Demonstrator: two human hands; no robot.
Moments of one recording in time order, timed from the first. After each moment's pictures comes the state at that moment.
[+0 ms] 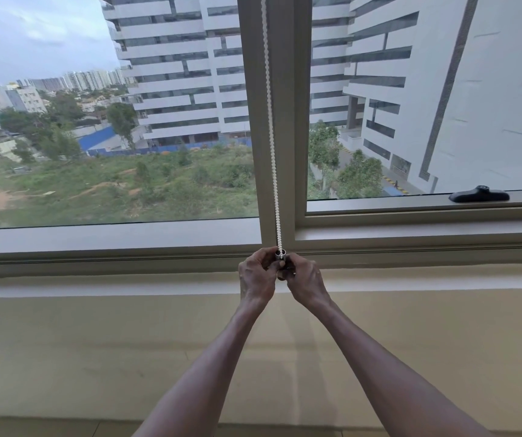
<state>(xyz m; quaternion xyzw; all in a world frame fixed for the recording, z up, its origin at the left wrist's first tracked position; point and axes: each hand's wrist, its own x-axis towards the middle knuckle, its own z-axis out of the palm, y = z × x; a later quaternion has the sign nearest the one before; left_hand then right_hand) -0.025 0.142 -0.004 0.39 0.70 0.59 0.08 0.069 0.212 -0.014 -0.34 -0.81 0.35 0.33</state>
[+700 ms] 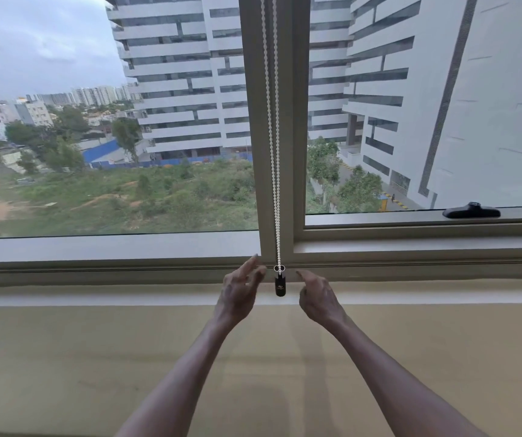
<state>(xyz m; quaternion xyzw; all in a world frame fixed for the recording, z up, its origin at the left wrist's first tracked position) -0.059 0.104 0.000 0.51 0.72 0.47 0.04 0.102 0.221 -0.019 -0.35 -0.87 0.23 0.27</state>
